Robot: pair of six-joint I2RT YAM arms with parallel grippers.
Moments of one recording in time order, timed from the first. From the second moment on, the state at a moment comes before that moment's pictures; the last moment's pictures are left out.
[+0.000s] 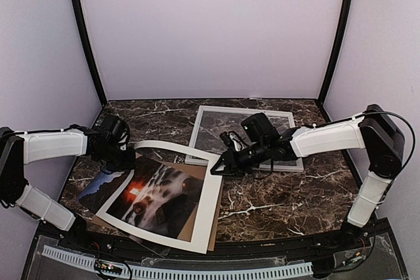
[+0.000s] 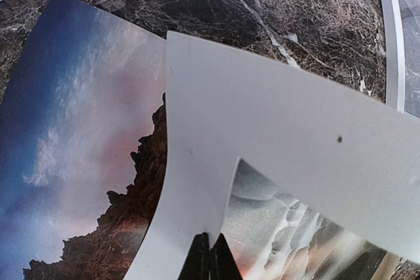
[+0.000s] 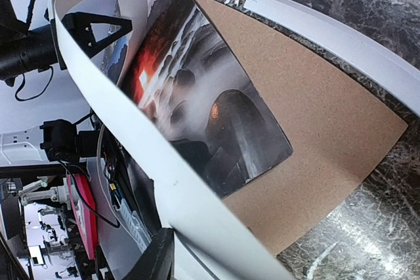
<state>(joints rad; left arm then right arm) -0.38 1.39 0.76 -0.50 0.03 -0.50 0.84 1.75 1.03 -0.05 -0.58 0.73</state>
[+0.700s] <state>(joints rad) -0.38 1.33 0.77 -0.50 0.02 -0.51 0.78 1.69 1.12 -0.28 -0.58 0.62</state>
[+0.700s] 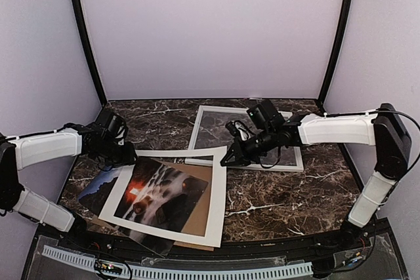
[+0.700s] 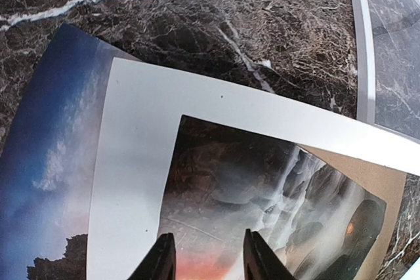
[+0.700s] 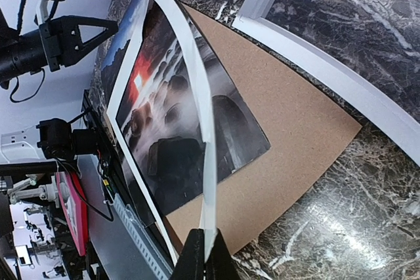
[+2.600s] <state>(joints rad) -0.38 1.46 0.97 -0.45 0.14 -0.40 0.05 1.86 1.78 -1.14 -0.41 -0.07</state>
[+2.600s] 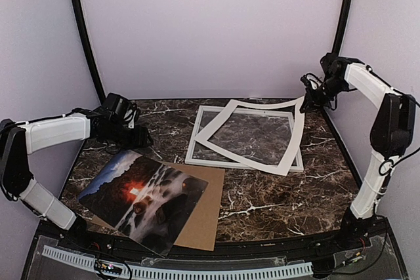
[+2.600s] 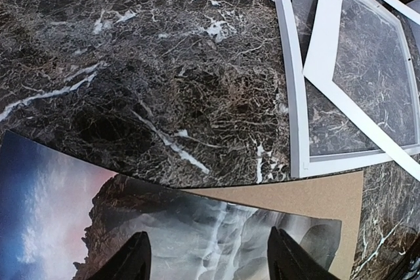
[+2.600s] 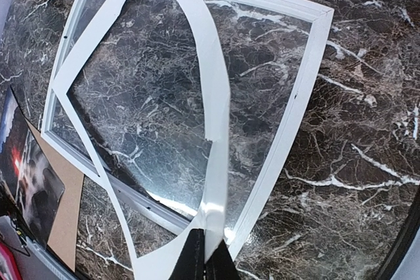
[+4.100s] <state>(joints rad) -0.54 1.73 1.13 -0.01 0.41 -0.21 0.05 1.28 1.27 -0.73 -0.65 0.03</state>
